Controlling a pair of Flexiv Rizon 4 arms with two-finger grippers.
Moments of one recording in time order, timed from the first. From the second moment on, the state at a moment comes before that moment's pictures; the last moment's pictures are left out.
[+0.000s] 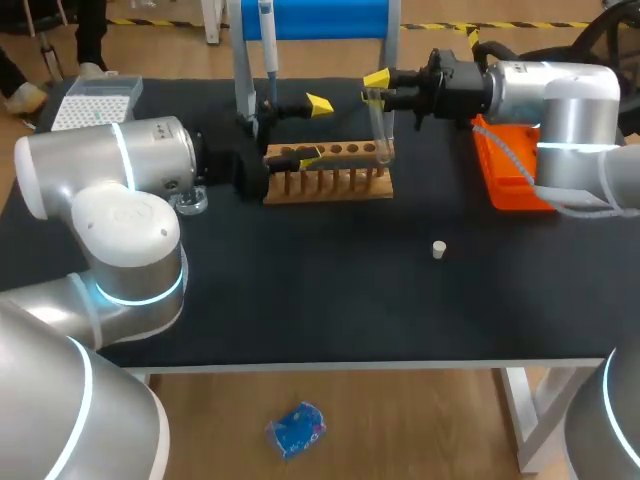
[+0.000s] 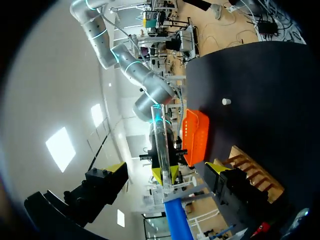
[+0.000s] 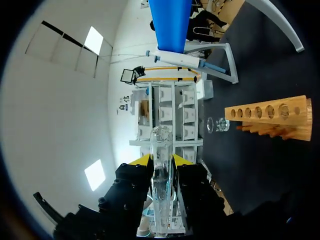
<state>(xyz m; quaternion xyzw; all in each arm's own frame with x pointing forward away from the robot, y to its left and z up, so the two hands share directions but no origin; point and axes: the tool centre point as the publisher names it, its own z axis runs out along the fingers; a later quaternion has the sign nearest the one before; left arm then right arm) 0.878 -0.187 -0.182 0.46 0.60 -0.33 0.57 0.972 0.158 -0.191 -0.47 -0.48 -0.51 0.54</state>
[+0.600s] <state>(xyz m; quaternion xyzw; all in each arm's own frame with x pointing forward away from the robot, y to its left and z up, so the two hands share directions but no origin) 0.877 -0.236 -0.195 0.47 0.57 -0.35 0.57 0.979 0.165 -0.197 -0.45 -0.50 -0.51 0.54</state>
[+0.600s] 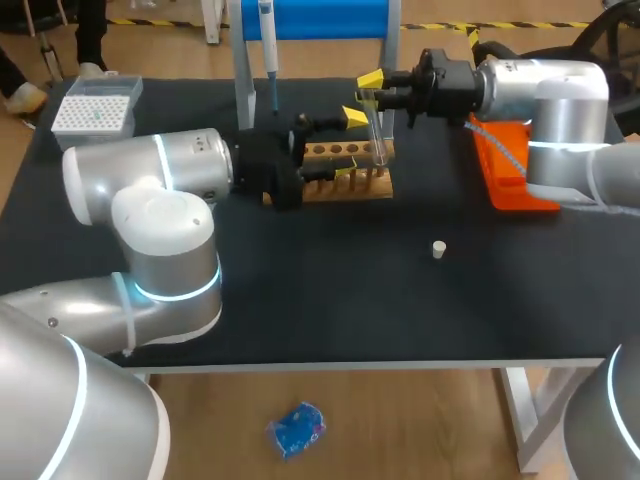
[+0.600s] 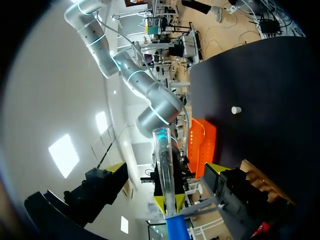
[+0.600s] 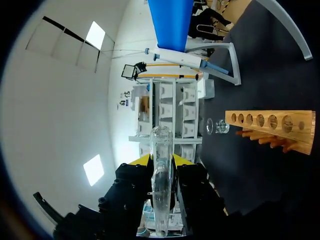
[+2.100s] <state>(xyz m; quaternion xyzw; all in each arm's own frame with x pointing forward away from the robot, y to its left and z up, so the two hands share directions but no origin) 0.895 -0.254 -0.202 0.48 0.55 -0.38 0.57 0.969 0.187 -0.203 -0.44 -0.52 -0.47 0.55</state>
